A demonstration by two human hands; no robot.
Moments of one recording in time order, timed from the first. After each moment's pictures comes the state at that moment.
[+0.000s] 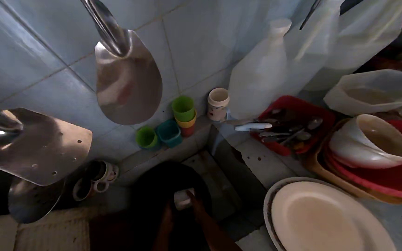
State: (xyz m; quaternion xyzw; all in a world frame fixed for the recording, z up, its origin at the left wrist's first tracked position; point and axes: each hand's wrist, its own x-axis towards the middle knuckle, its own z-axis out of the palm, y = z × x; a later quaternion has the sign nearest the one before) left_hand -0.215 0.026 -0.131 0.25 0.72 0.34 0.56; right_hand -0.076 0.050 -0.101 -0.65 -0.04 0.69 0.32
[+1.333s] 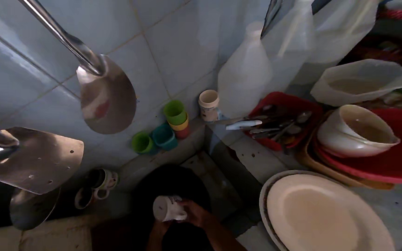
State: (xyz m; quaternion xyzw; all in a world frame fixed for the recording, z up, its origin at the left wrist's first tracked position) left_hand -0.242 0.011 -0.099 0.08 0.66 0.44 0.61; right_hand -0.062 0.047 -0.079 -0.35 -0.11 0.89 0.28
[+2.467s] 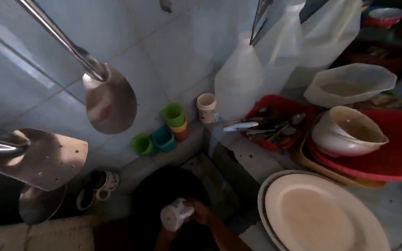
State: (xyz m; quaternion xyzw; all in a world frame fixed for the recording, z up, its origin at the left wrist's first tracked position) left_hand -0.231 -0.014 -0.104 0.09 0.57 0.43 0.69; right_hand -0.046 0.048 -0.068 -0.44 -0.12 0.85 0.26
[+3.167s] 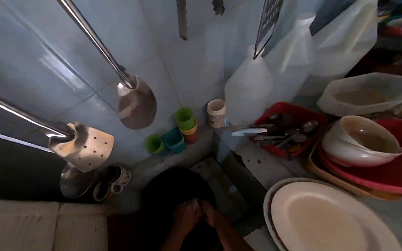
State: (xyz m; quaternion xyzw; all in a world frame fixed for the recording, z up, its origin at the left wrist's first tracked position) left_hand -0.154 0.036 0.008 0.67 0.67 -0.14 0.30; right_hand -0.043 0.044 -0.069 -0.54 -0.10 0.79 0.26
